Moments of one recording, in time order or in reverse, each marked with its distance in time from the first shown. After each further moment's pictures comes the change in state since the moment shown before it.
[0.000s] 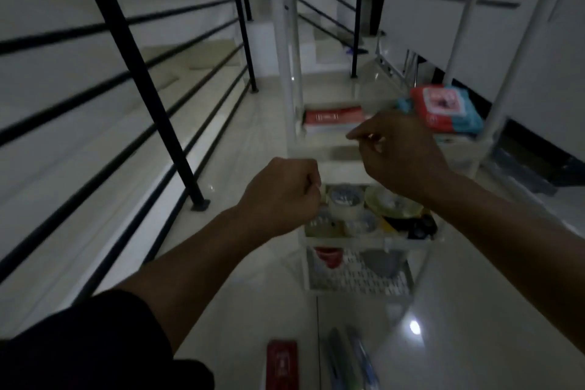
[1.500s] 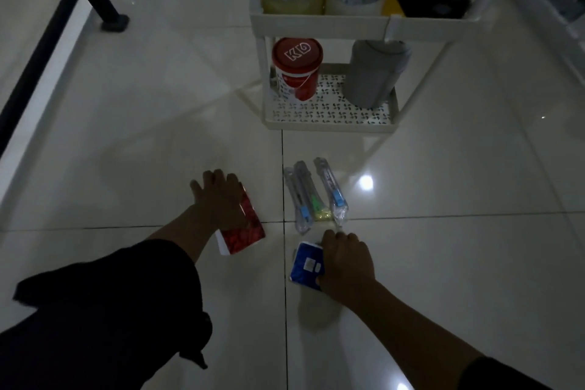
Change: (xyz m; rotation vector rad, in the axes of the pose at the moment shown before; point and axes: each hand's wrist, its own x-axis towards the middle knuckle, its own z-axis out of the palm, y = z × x) left_hand -0.260 -0.160 0.306 0.454 -0.876 -0.548; right_hand -0.443 0.022 0.227 -0.264 -0.952 0.501
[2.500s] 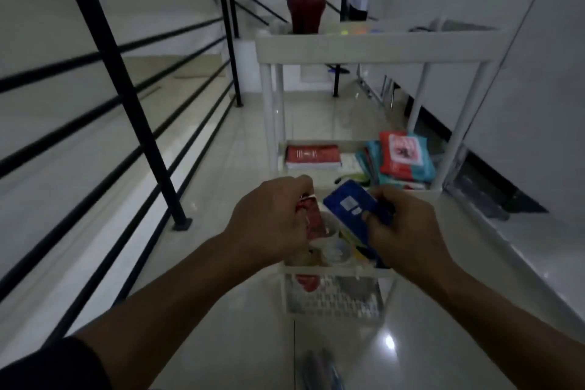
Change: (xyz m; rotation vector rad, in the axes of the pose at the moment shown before) left_hand -0.214 0.026 -0.459 -0.502 0.802 0.600; right_hand -0.038 -0.041 -0.494 0.543 0.796 -0.253
